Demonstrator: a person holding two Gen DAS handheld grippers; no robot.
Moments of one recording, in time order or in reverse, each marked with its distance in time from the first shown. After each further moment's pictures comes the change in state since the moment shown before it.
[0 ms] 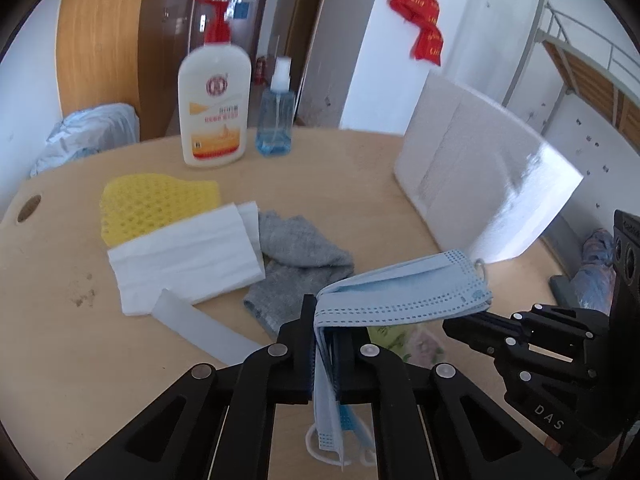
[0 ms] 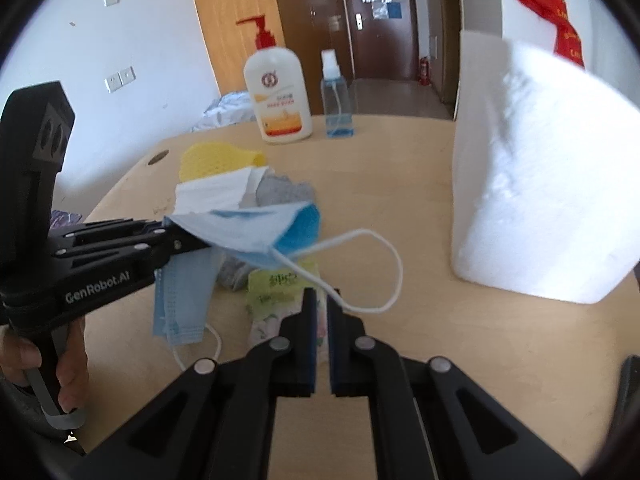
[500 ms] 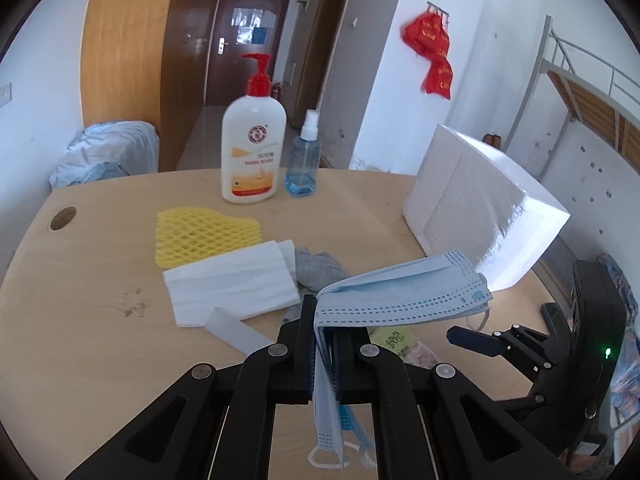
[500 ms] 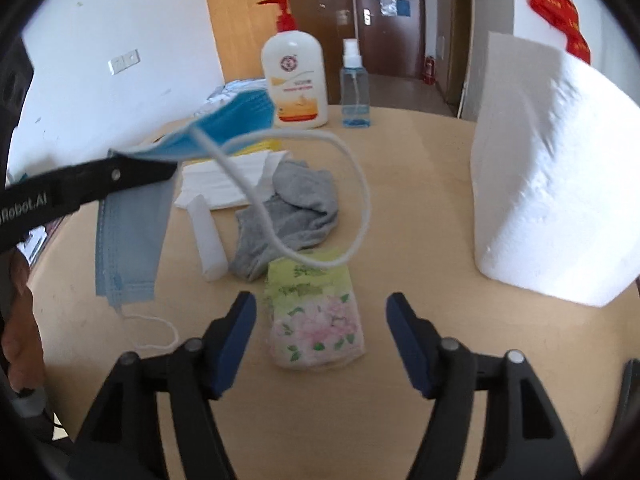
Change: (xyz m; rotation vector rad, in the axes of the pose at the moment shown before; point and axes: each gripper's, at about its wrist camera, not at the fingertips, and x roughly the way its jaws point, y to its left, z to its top) left arm -0.045 0.019 0.004 -0.038 -0.096 0.037; right arm 0.022 0.028 0.000 -0.063 0.038 -0.016
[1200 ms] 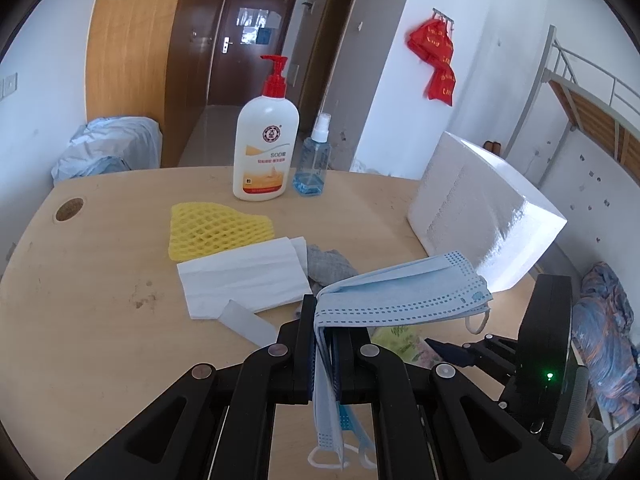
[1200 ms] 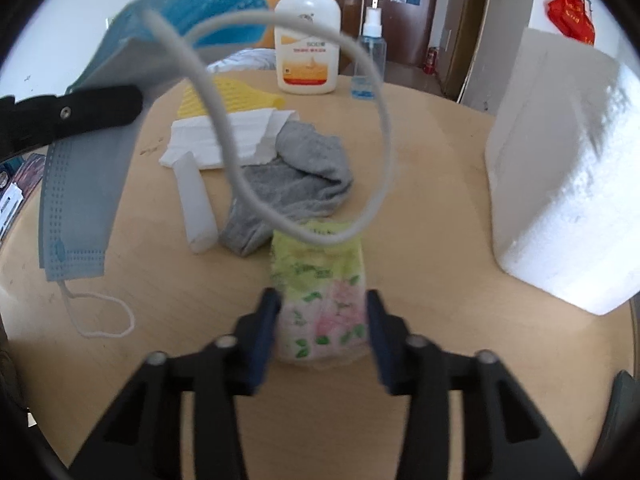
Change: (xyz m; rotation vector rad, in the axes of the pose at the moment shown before) left arm -0.010 0.010 -0.007 -0.030 -0.010 -0.012; right arm 0.035 0.021 -0.003 -0.076 0.087 -0.092
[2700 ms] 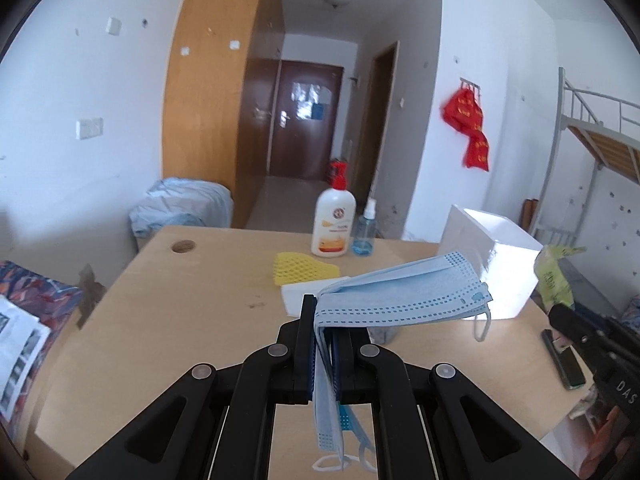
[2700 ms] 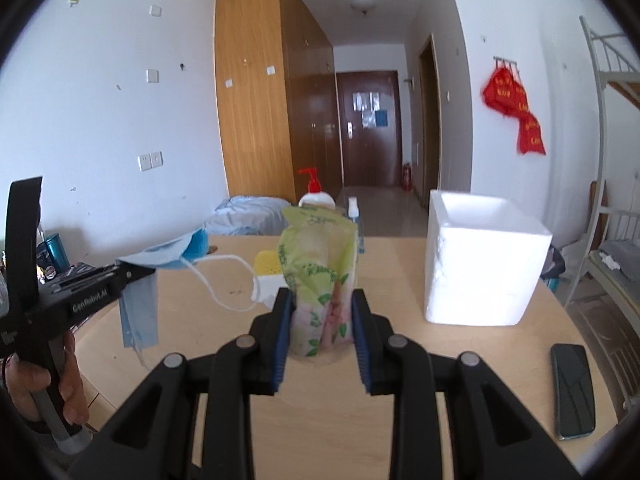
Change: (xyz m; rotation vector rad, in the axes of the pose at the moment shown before) left arm -0.161 -0.019 -0.059 -0.020 -0.309 0.236; right arm -0.212 0.019 -0.053 0.131 -0.539 0.009
